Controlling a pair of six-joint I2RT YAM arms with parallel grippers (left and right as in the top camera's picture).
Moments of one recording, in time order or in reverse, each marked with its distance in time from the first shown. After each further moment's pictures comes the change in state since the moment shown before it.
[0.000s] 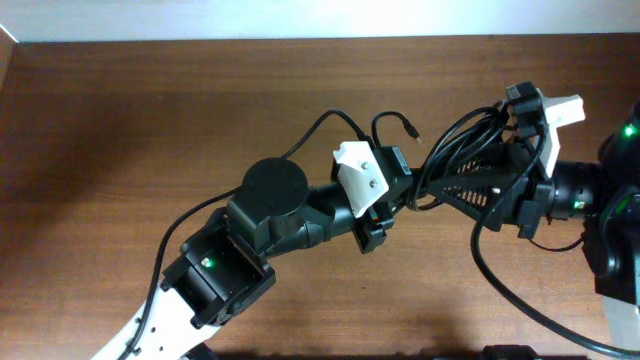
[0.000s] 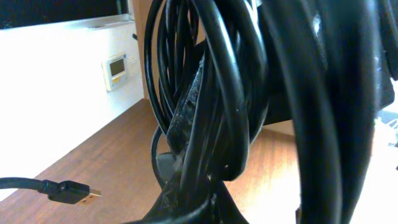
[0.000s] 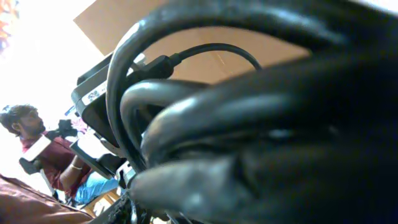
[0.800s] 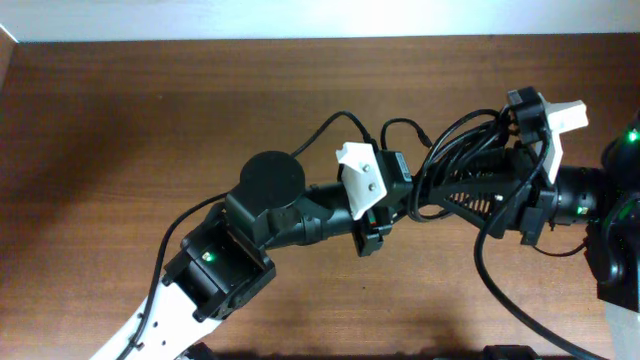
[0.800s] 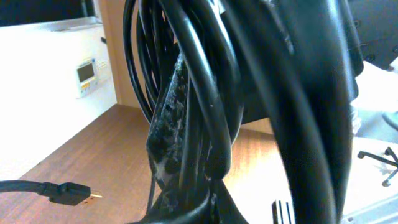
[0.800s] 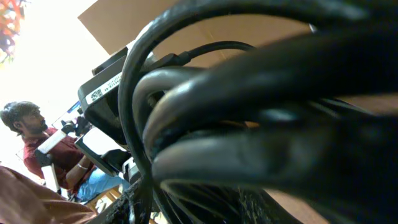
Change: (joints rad) left arm 0.022 0.011 0.000 0.022 0.156 -0.004; right arm -0.007 -0.014 0.000 -0.009 -0.015 0.000
